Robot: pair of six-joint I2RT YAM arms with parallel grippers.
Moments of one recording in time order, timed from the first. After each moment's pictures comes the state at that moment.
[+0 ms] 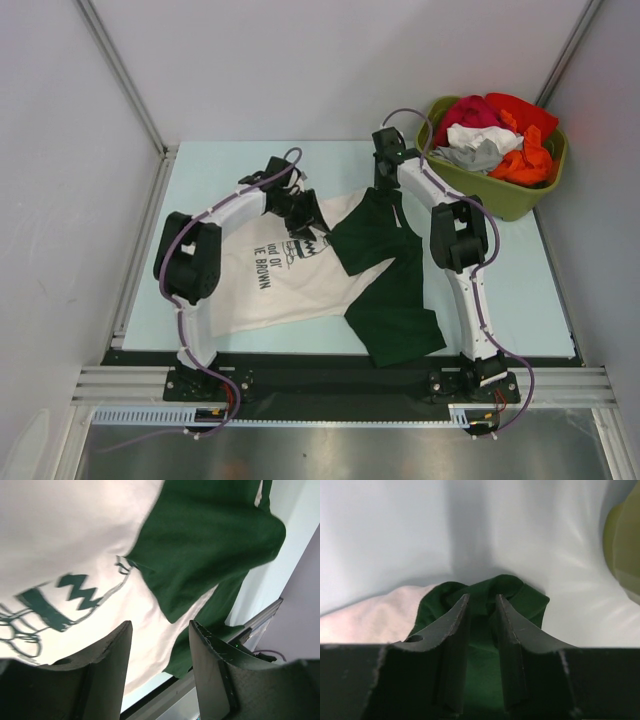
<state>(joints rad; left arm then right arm) -0.39 1.98 1.48 -0.58 0.52 -0.63 0.34 2.43 2.15 -0.61 0.24 0.28</state>
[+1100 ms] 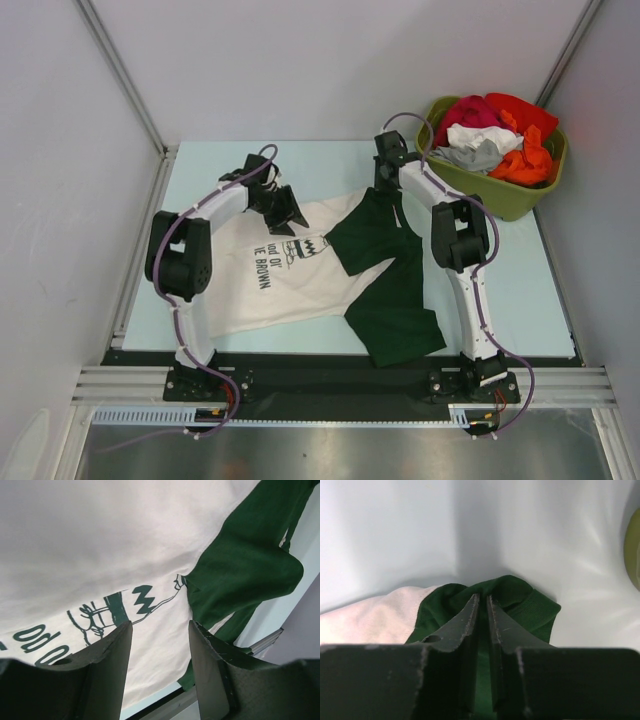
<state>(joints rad) -0.26 1.98 1.47 -0.62 0.45 -0.62 0.33 2.44 2.09 -0.55 0.17 0.28</state>
